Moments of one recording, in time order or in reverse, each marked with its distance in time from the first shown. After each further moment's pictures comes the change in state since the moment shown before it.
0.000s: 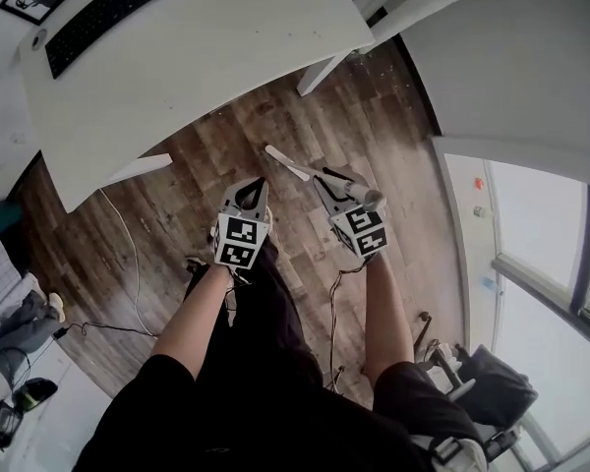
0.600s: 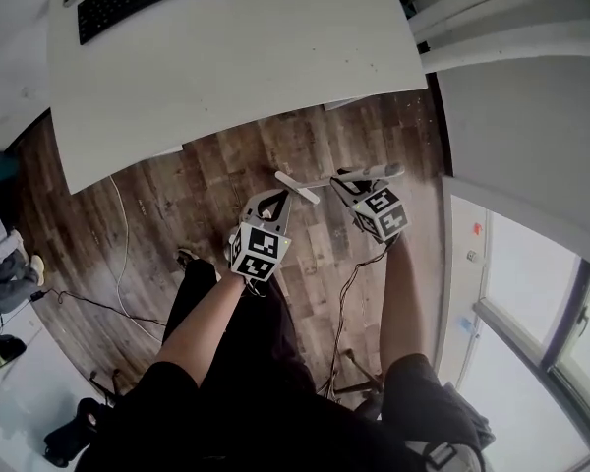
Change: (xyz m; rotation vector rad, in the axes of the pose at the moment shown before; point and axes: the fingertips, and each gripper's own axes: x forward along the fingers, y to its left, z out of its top) left arm 0.022 0.016 0.001 -0.089 0.001 0.015; right arm 0.084 -0.038 -0.009 -0.106 0.203 0.265
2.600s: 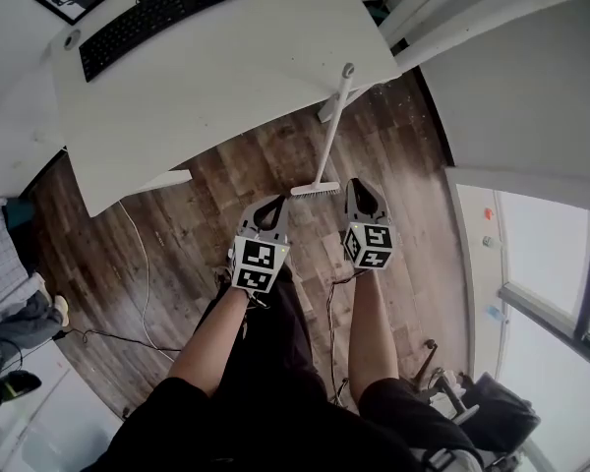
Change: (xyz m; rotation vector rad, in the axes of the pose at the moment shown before) left arm -0.054 -0.002 0.030 0.006 -0.115 0.015; right arm -0.073 0.009 0.000 0.358 -0.458 -0.607
